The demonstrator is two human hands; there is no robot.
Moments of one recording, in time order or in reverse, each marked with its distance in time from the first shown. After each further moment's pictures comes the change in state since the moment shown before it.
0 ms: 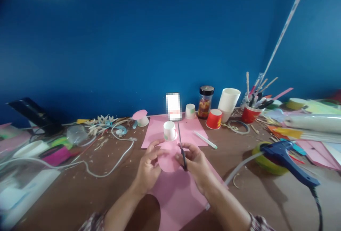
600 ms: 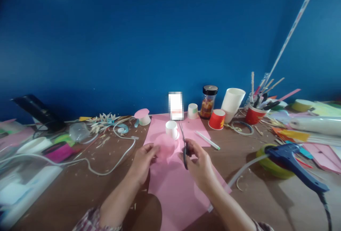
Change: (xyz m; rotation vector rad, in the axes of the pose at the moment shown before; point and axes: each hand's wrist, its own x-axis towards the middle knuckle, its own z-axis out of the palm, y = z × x) left_hand 0.017 -0.019 -0.020 -0.172 0.182 -0.463; right_hand 0.009 0.011 -0.009 -0.478 0.112 -0.274
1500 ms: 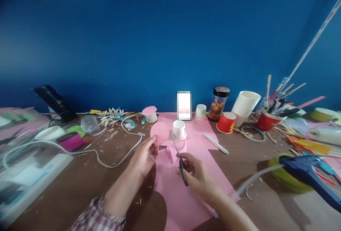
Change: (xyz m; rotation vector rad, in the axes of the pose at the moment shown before) left_hand 0.008 0.014 -0.010 -0.635 0.236 -0.145; right_hand -0.015 -0.013 0.011 0.035 -0.465 0.112
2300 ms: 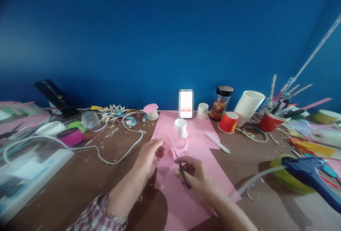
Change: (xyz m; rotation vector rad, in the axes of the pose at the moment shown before) left_hand -0.009 -0.012 0.002 0.180 -0.103 -0.005; right_hand 0.001 0.005 0.005 0.114 0.003 0.135
